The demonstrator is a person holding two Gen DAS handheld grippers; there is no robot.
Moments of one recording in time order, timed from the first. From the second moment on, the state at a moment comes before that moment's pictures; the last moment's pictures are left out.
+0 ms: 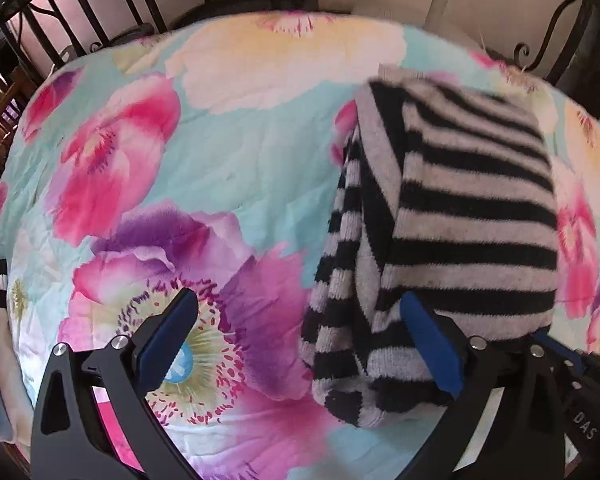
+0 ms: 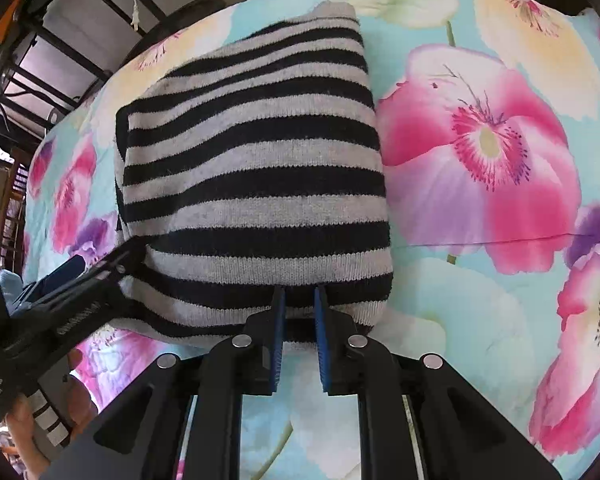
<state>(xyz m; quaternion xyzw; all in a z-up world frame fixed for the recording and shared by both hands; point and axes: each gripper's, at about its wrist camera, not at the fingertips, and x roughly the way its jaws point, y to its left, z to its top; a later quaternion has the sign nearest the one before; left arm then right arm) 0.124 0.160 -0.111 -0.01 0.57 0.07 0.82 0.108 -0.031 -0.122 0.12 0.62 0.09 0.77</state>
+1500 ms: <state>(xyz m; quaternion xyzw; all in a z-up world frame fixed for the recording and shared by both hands) 0.075 0.160 -0.072 -0.01 0.58 0.07 0.81 0.069 -0.074 -0.059 0.11 0.57 0.10 0.80</state>
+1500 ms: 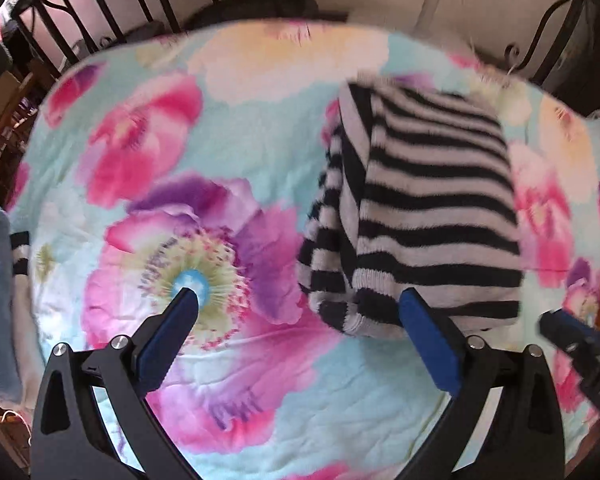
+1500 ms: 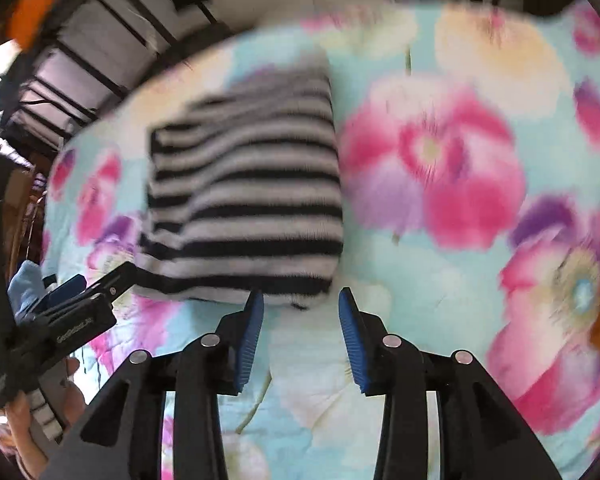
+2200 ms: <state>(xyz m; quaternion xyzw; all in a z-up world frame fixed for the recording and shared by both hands) 0.094 0.140 -0.072 0.01 0.58 0.03 0.82 0.078 -0.085 -0.064 0.17 0.55 0.14 0.81</state>
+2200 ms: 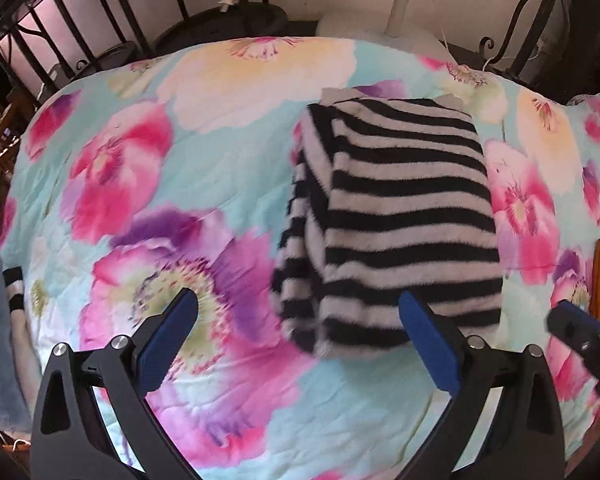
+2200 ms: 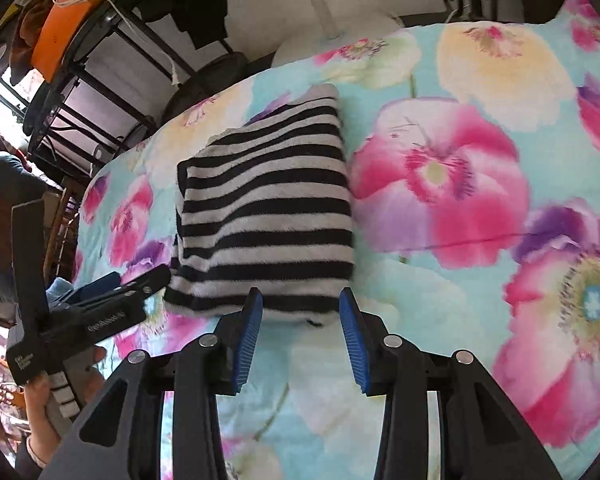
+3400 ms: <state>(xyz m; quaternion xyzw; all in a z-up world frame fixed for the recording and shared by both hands) 0.141 0.142 -0.121 0.01 0.61 0.06 0.79 0.122 -0.076 -0.123 0.20 0.57 0.12 0.79</state>
